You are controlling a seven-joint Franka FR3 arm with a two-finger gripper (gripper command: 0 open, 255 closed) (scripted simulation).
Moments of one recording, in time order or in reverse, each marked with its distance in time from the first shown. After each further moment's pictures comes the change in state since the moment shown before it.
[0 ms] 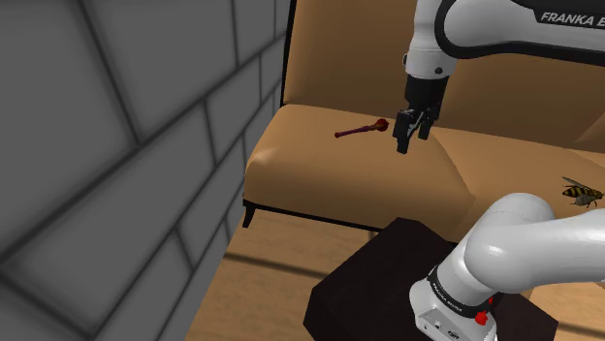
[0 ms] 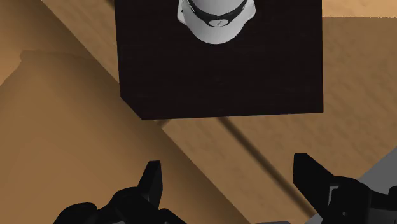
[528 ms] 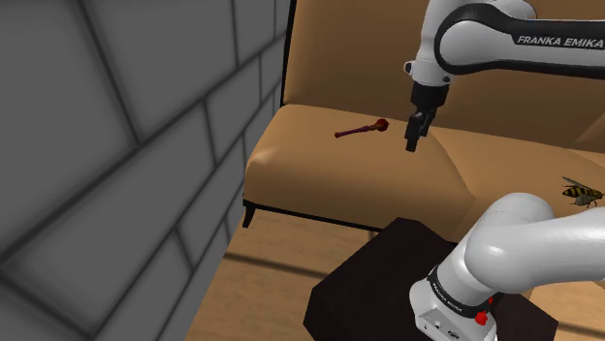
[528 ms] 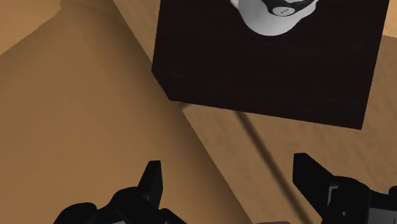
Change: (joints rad) arm 0.007 0.021 -0.157 -0.059 -0.154 0.129 -0.276
